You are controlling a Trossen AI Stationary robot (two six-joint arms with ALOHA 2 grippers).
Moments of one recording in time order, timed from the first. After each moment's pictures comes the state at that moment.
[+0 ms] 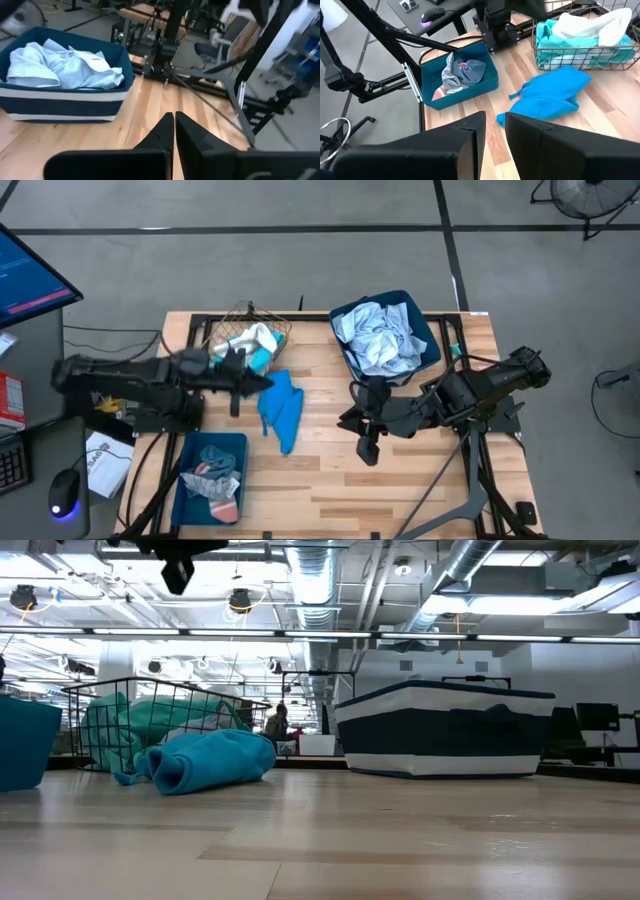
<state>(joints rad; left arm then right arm) -0.02 0.77 0.65 -0.07 -0.06 -0.29 0.45 1.58 1.77 -0.83 0.42 0.63</state>
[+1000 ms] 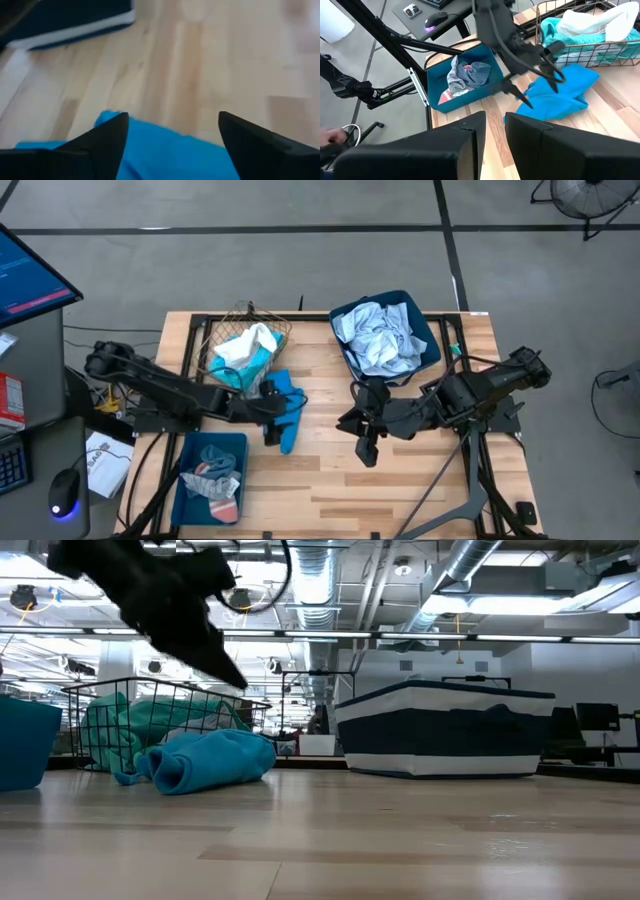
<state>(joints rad) -0.24 1.33 0.65 -0.06 -0.40 -0.17 0.46 1.58 1.76 -0.80 0.42 0.67</state>
